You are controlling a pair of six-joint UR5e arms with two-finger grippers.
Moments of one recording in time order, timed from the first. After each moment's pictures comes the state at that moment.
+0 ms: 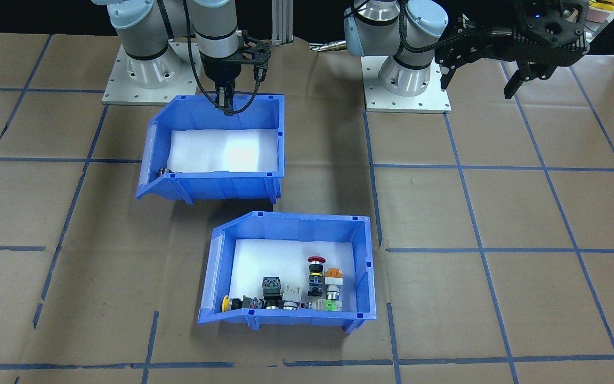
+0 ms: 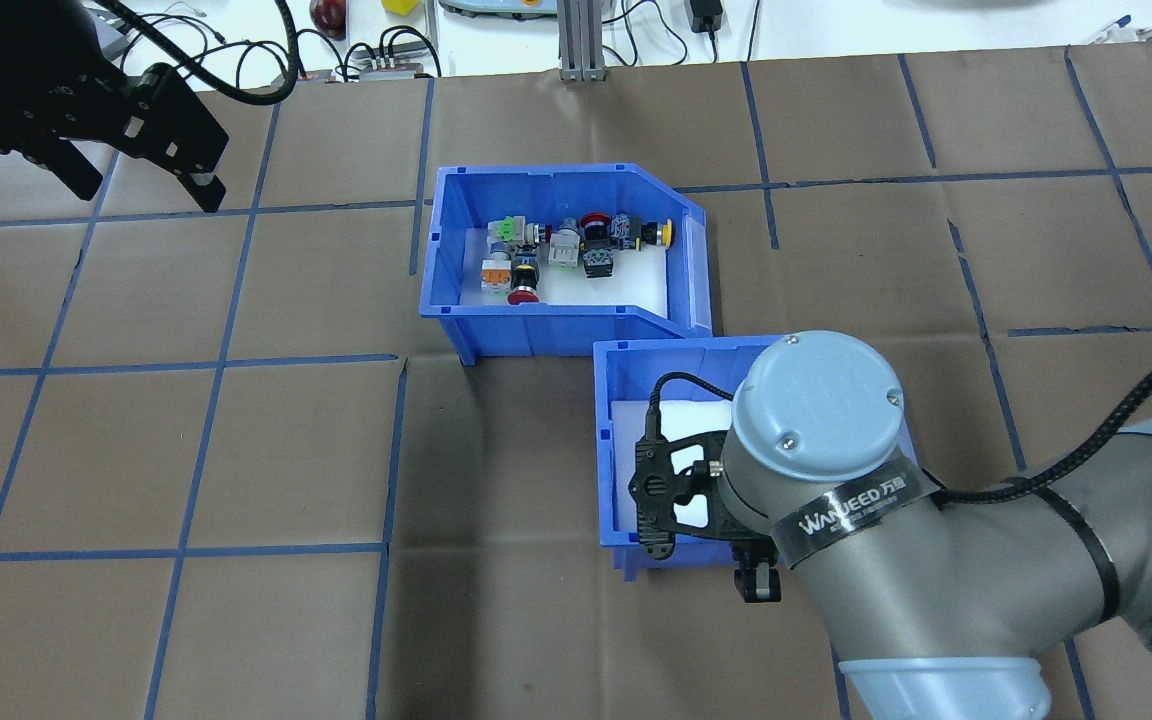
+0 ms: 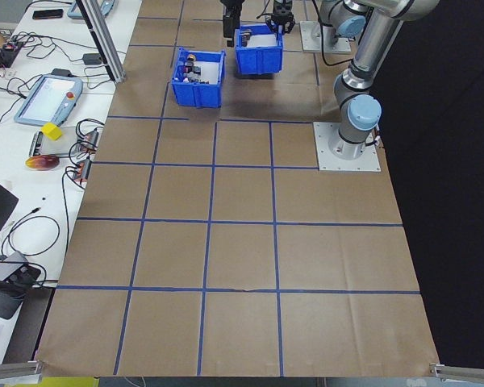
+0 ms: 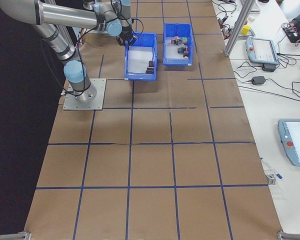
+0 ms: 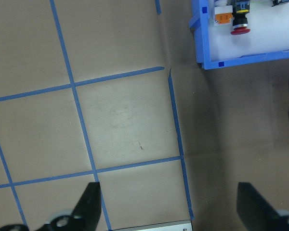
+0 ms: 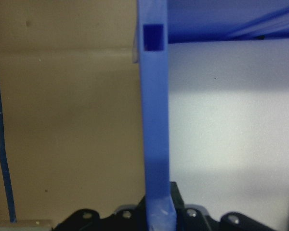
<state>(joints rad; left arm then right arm) -1.49 -1.56 -1.32 -1.86 1.58 0.25 1.99 -1.80 2.21 -1.97 -1.57 -1.13</state>
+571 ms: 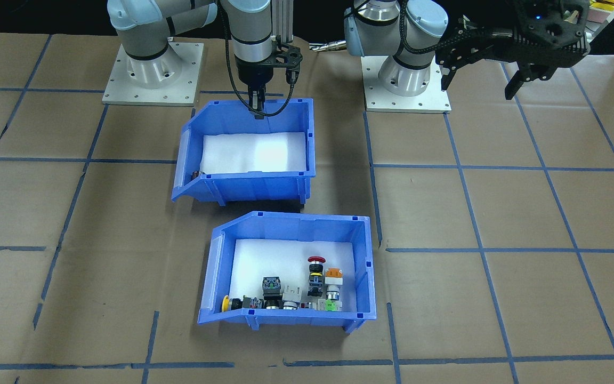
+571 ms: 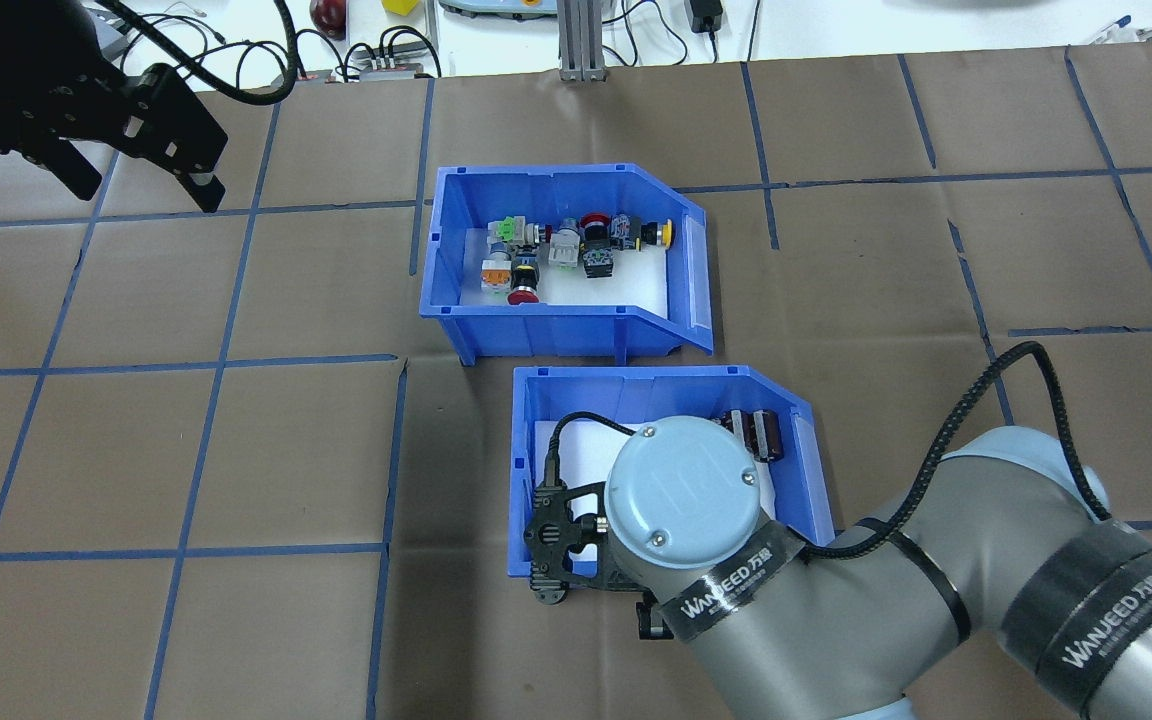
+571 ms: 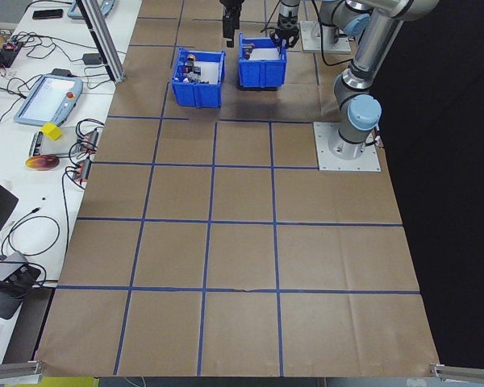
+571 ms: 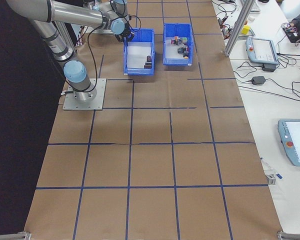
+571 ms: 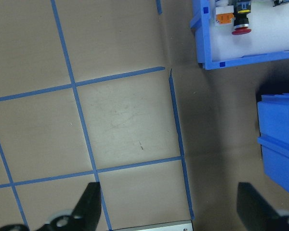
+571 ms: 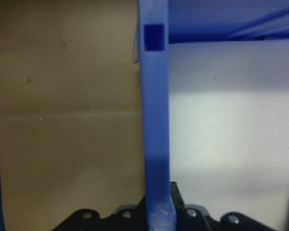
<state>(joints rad) -1.49 -1.56 -1.32 -1.86 1.59 0.25 2.14 -1.68 2.21 -2.12 -1.56 -0.97</state>
